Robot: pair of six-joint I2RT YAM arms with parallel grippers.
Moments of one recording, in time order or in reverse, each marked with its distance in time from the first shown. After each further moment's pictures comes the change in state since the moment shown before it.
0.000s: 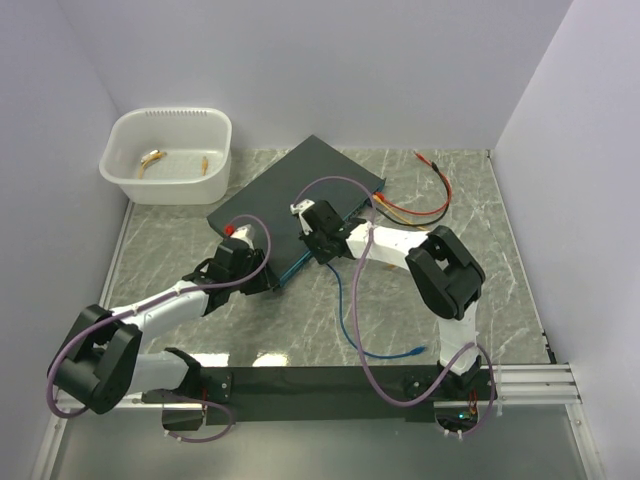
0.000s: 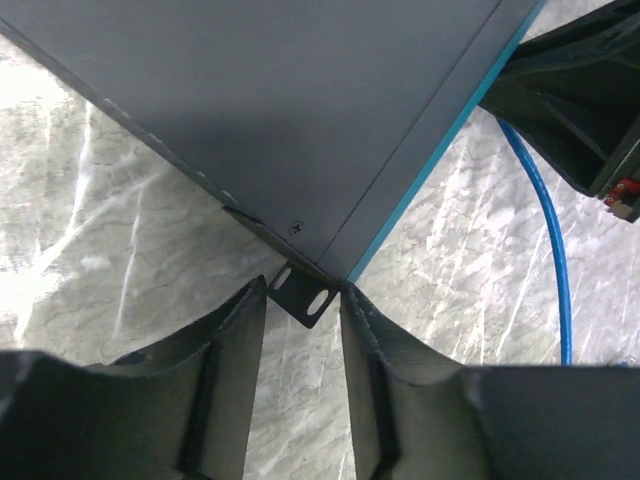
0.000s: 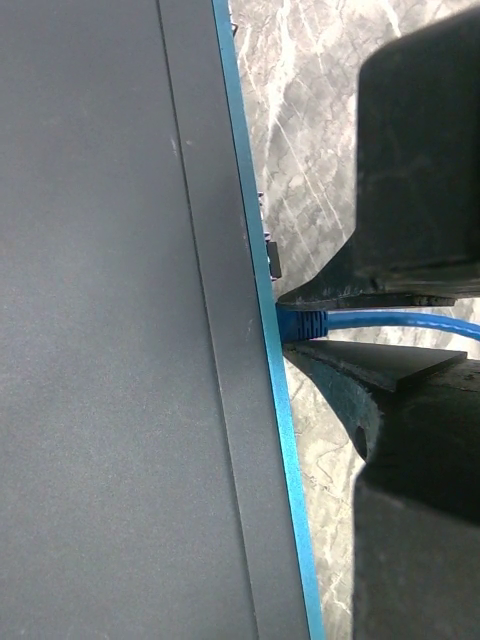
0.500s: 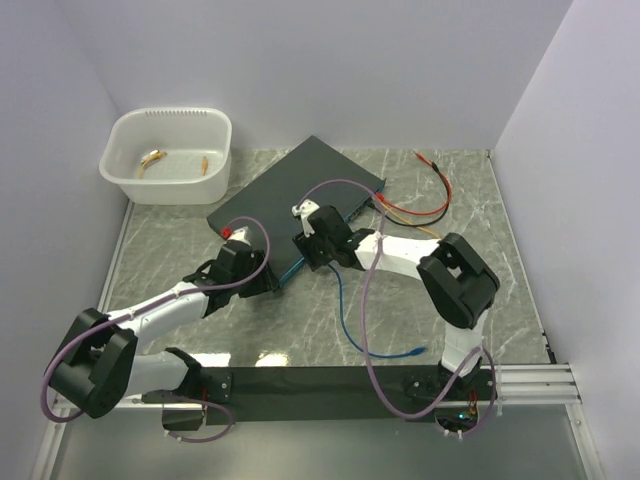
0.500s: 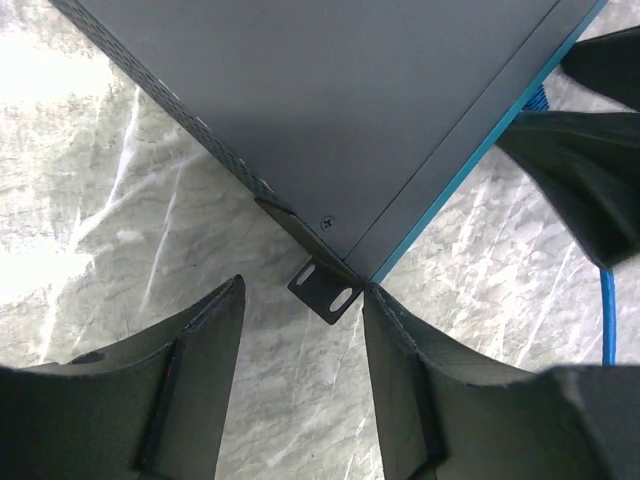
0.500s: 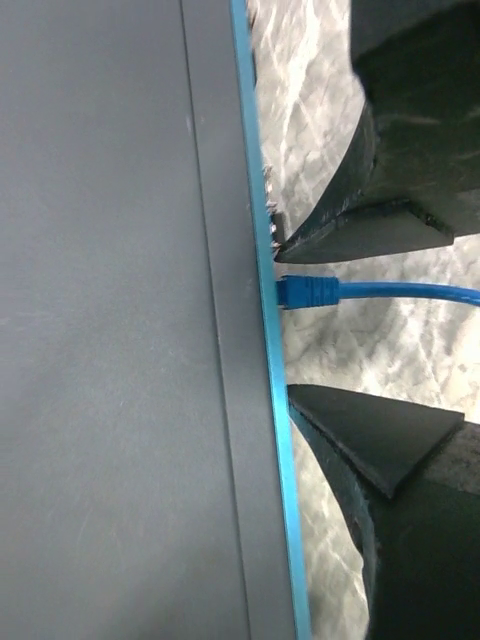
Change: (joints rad) left arm -0.022 -0.045 0.006 -0.079 -0.104 -0.040; right arm 0.012 -0.079 -0.136 0.187 -0.039 -0.005
